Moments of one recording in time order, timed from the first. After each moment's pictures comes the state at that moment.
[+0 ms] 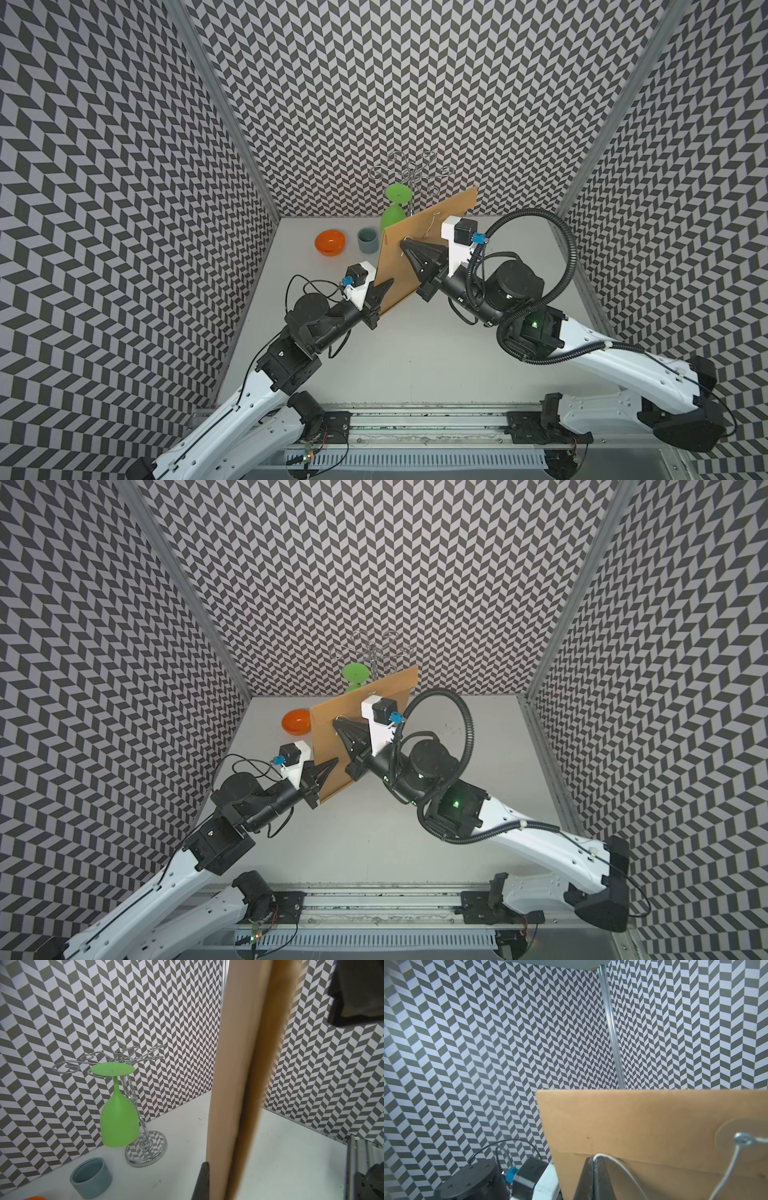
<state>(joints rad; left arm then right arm) -0.71 0.70 0.73 -0.04 0.13 0.01 1.09 1.25 1.28 0.21 0.16 0.17</state>
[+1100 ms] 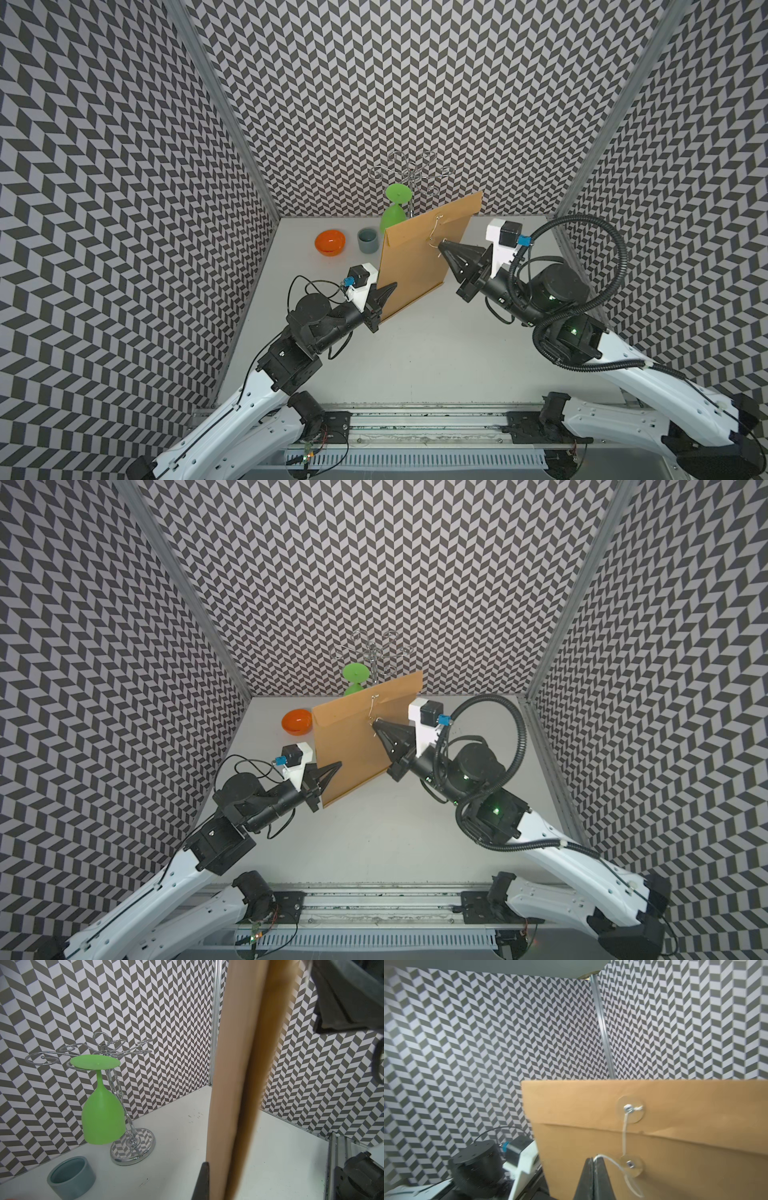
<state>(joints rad) -0.71 0.71 0.74 -0.04 0.16 -0.05 0.99 1.02 1.08 0.16 -0.01 0.22</state>
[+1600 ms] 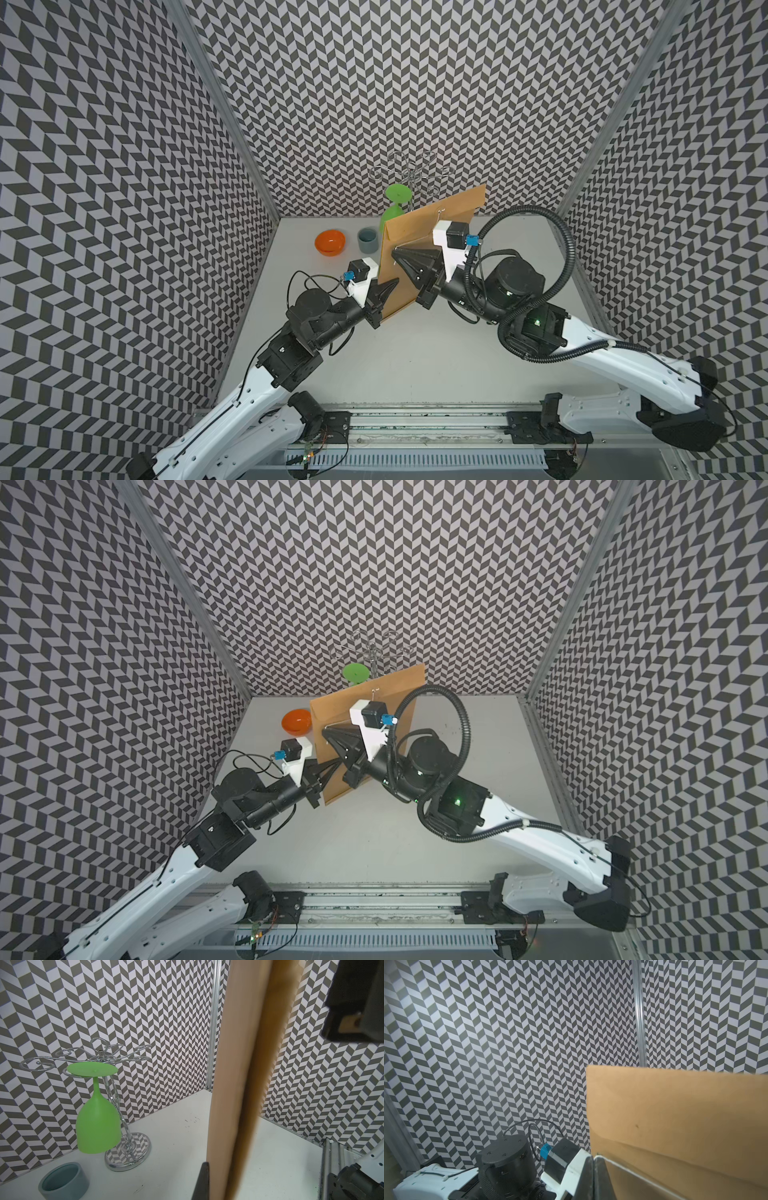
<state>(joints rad) -0.71 0.73 0.77 -0.04 0.18 -0.07 1.09 1.27 1.35 0.16 0.01 0.14</state>
